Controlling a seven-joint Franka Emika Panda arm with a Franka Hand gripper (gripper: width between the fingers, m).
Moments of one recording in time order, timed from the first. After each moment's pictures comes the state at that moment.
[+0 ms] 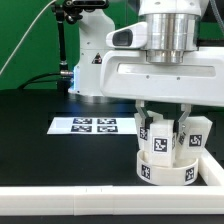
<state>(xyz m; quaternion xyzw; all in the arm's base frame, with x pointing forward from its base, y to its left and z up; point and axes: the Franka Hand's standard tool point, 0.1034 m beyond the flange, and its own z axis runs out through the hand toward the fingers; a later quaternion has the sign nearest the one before) 0.587 0.068 0.080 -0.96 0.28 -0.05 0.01</state>
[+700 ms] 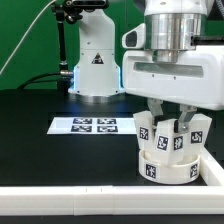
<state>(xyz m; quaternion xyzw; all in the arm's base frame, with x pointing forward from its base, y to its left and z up) 0.586 0.078 0.081 -0.85 0.53 -0.04 0.03</state>
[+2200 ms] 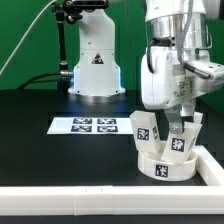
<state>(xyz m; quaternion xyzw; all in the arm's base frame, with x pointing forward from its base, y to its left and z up) 0.584 0.099 0.079 -0.44 0.89 0.01 0.11</state>
